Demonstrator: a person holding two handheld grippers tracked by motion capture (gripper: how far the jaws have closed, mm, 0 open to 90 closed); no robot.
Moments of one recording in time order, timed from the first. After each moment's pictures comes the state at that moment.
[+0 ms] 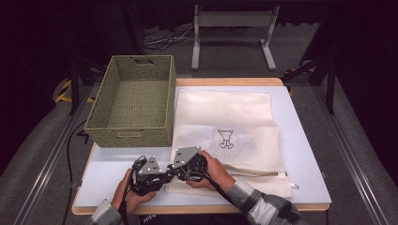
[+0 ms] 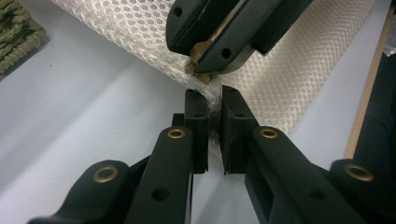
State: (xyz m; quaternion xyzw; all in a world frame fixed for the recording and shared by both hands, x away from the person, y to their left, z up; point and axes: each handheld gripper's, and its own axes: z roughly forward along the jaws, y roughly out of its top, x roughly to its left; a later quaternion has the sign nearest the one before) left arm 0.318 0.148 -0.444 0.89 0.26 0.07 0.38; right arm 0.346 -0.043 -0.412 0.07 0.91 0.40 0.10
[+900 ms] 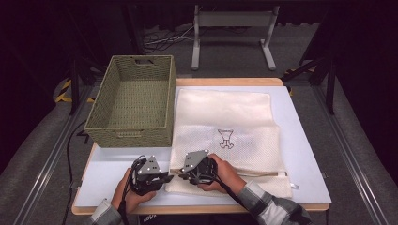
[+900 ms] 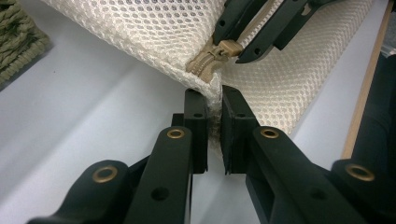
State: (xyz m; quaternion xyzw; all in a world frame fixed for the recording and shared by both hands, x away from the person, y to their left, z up) left arm 0.318 0.149 -0.441 0.89 0.25 0.07 0.38; right arm 0.345 -0.070 -0.425 0.07 0.93 0.35 0.09
